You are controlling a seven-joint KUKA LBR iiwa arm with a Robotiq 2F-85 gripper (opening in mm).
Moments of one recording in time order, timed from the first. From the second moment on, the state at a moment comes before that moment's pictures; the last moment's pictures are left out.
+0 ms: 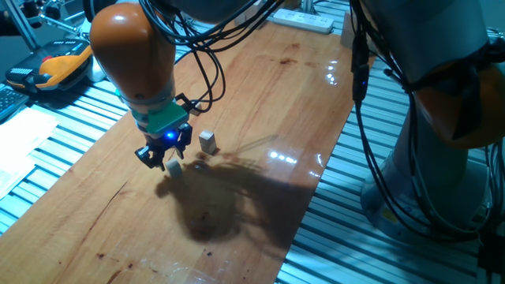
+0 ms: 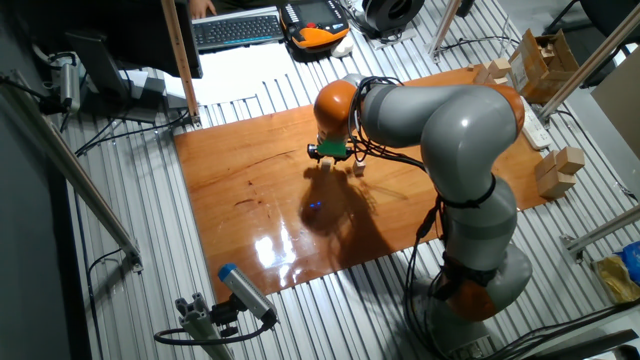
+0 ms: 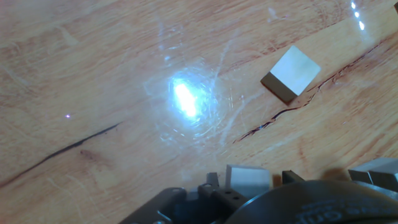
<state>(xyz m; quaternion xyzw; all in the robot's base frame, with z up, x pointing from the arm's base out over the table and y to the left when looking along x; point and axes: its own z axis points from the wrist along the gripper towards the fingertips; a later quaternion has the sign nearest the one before) 0.548 0.159 0.049 0.20 0.98 -0.03 0.06</state>
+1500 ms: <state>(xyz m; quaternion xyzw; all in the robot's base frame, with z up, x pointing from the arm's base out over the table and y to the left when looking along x) 0.545 0.160 0.038 0.21 0.98 -0.02 0.05</state>
